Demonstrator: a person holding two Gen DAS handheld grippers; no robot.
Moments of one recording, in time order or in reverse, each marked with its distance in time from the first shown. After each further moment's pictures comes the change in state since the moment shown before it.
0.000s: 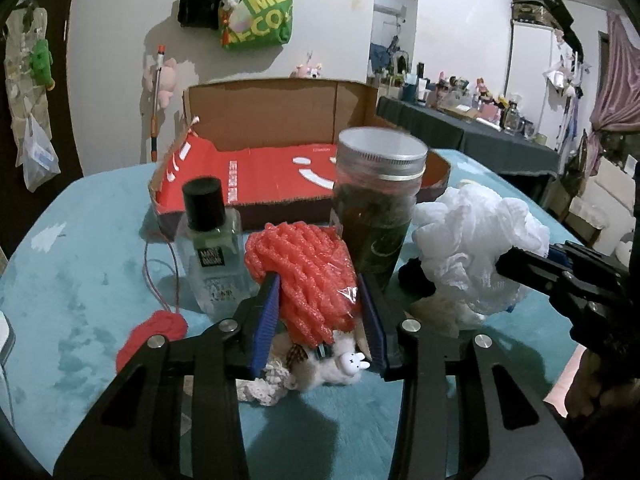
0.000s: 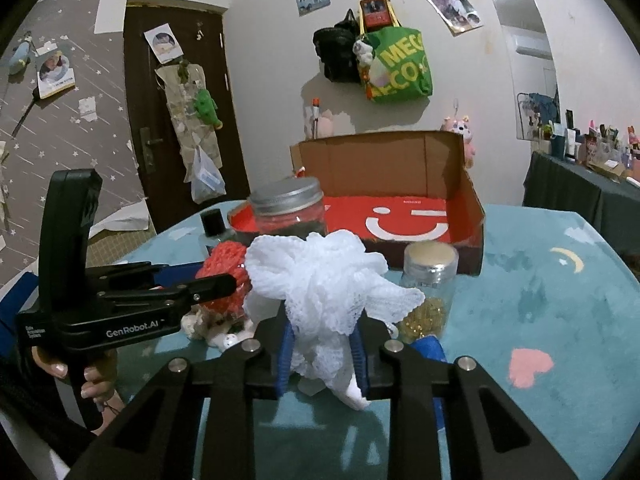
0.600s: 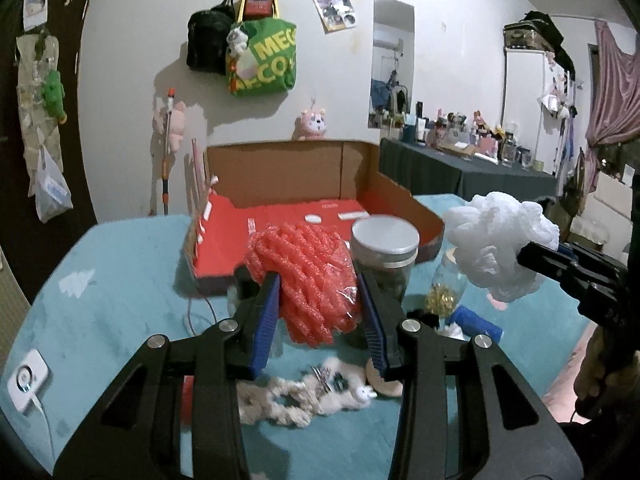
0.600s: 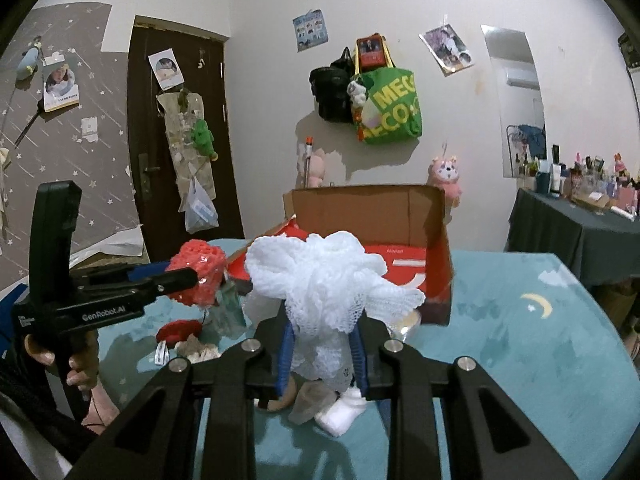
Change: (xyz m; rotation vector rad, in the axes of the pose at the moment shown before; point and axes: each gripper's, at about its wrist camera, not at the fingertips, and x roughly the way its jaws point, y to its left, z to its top) left arm -0.048 0.015 0.038 0.027 -0.144 0.018; right arm -0.040 -0.001 0.033 -0.035 -0.121 -0.046
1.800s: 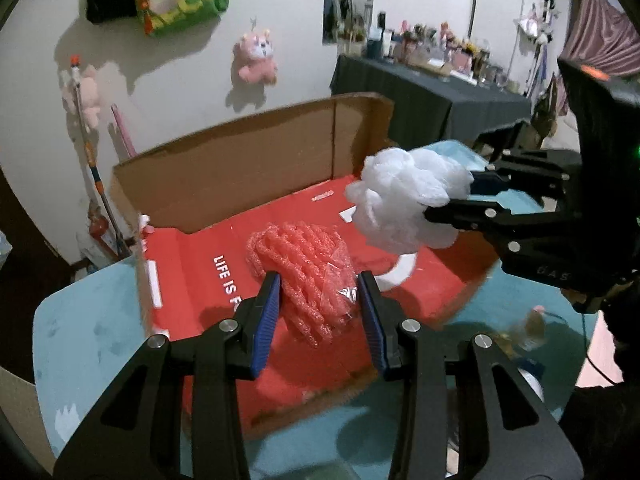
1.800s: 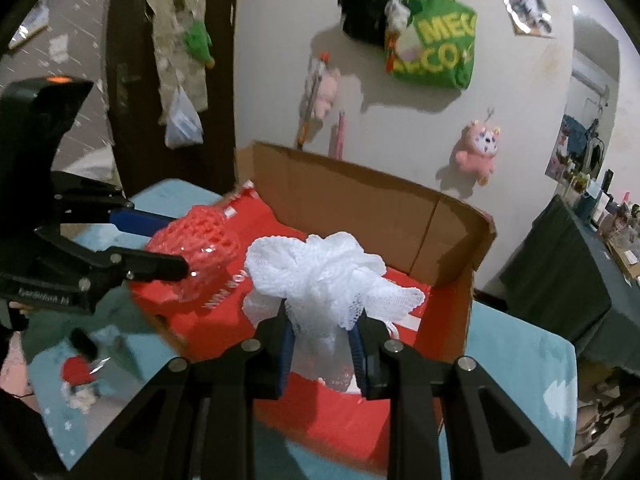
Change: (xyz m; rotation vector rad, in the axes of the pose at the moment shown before) left arm 0.213 0.046 0.132 0.158 0.405 -0.199; right arm 0.228 -0.060 0.122 -0.214 0.378 0.006
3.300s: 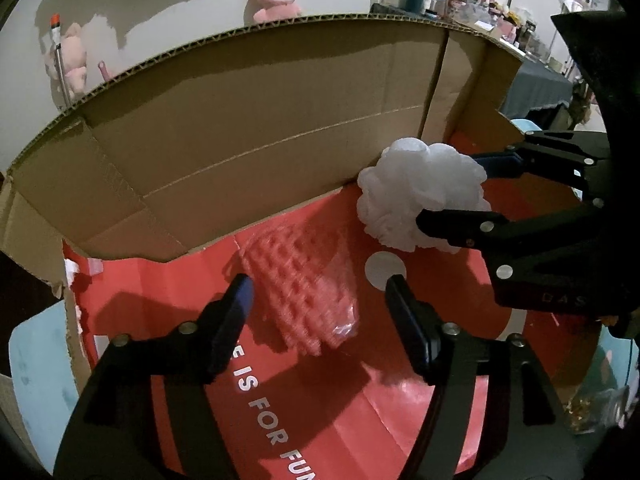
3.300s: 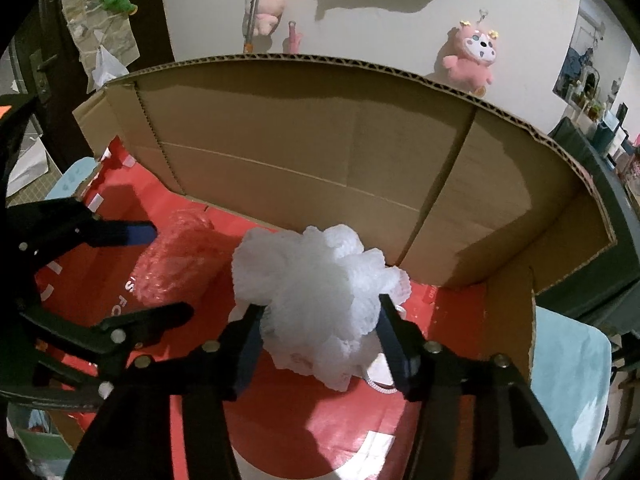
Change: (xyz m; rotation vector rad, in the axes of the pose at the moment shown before) left arm 0.133 0.061 0.038 -0.040 0.153 0.049; right arm 0.169 -0.072 0.028 0.143 0.293 -0.044
